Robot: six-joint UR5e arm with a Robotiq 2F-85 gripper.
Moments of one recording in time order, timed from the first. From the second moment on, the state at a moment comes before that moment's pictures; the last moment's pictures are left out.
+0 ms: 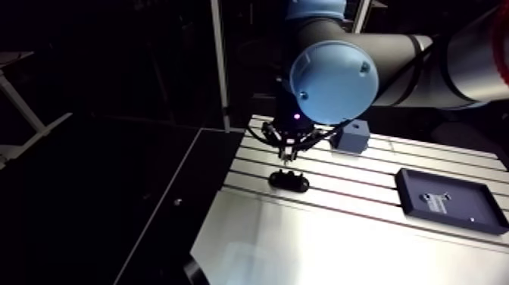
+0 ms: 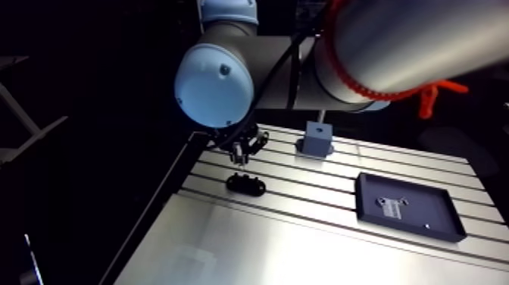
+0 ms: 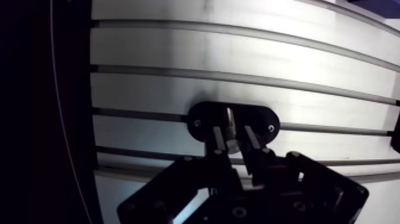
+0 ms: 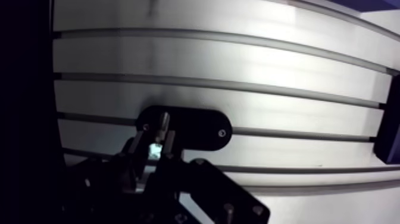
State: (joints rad) arm 0.23 -1.30 1.98 -2.30 -1.56 -1.43
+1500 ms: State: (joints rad) arm -0.01 -1.15 1.36 -1.66 -1.60 -1.87
